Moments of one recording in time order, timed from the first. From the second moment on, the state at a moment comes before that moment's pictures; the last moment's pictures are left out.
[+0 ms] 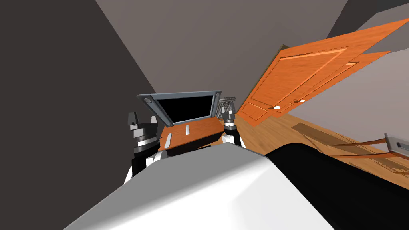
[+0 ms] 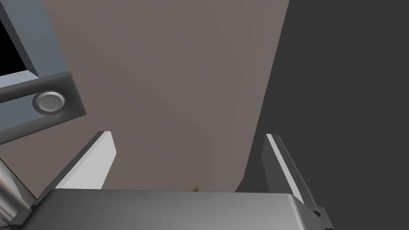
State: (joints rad) left arm 0.52 0.03 0.03 -2.26 0.04 -0.47 0.04; right arm 0.49 -0.05 0.04 -2.30 -0.03 -0.43 -0.11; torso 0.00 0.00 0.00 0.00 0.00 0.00
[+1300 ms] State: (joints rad) left arm 0.48 0.16 0.20 -2.04 0.19 -0.20 0.36; right arm 0.49 -0.05 0.04 -2.30 -0.03 -0.43 -0.11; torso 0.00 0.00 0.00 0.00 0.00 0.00
